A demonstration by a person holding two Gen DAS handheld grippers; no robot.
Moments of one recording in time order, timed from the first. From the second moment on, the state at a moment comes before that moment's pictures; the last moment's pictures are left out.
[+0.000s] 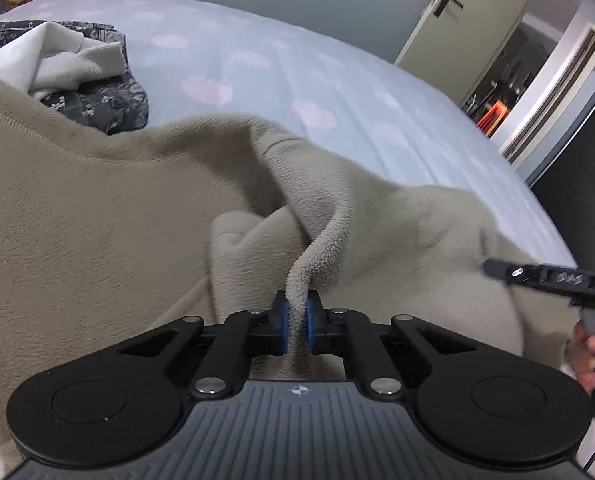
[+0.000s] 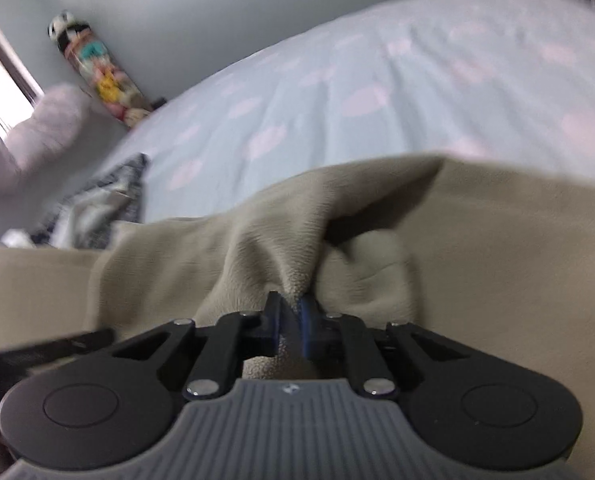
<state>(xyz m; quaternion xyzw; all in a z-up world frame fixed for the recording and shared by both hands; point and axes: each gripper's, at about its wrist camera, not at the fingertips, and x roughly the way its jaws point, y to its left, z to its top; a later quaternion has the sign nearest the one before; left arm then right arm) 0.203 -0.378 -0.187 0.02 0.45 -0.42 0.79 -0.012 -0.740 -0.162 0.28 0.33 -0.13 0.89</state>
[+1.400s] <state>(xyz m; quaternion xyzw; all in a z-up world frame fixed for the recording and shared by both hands) 0.173 -0.387 -0.157 0.01 0.36 -0.45 0.82 -0.026 -0.672 -0.133 0.15 0.27 -0.14 0.94</state>
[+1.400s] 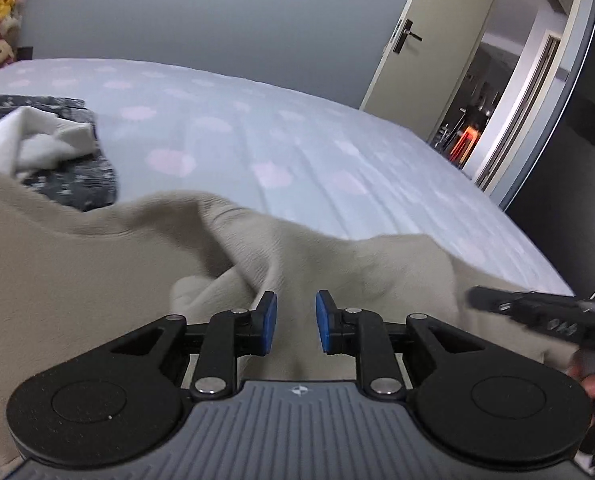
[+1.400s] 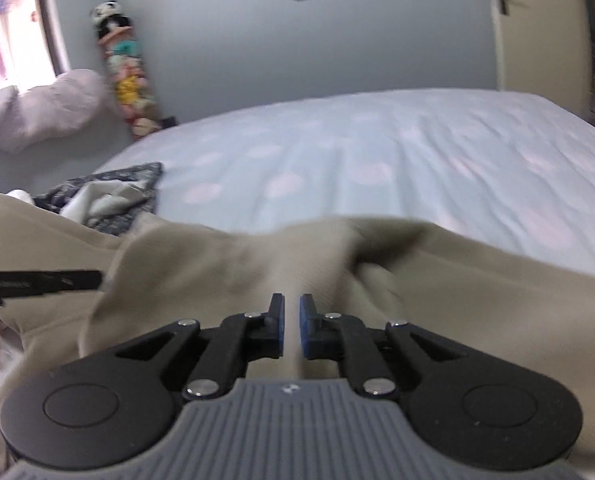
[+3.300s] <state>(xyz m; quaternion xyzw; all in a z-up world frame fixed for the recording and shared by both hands) 0.211 0.000 -0.049 -0.12 0.34 -0.18 0.92 -0.131 -0.570 -0.163 0.21 0.32 -0.23 0.90</state>
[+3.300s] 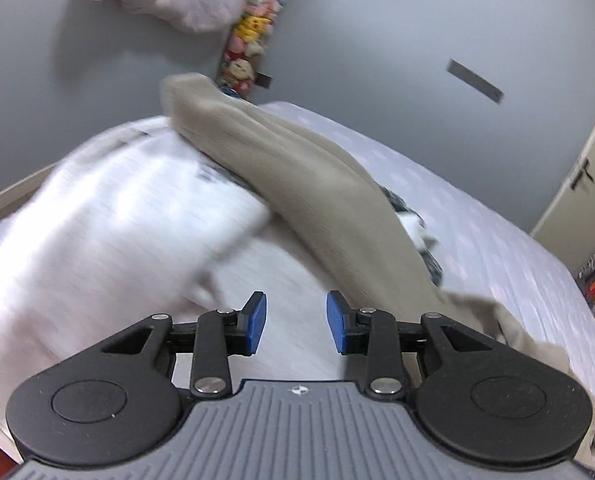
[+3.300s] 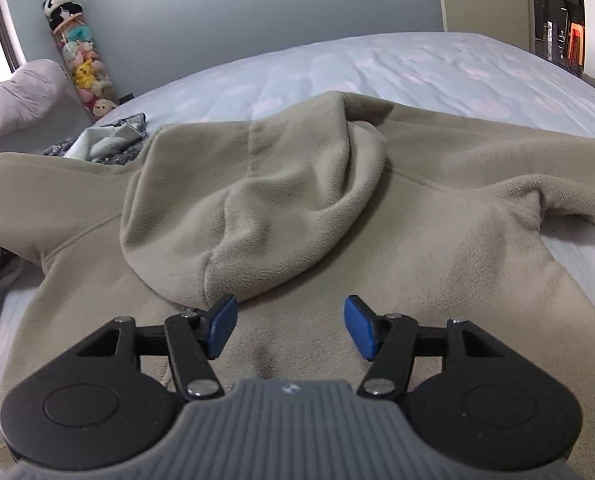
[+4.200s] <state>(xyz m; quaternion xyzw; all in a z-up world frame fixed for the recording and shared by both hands) 0.370 0.041 -0.059 -0.26 0.32 -0.14 0.90 -0.118 -0.557 -0.164 0.16 0.34 -0.21 0.90</state>
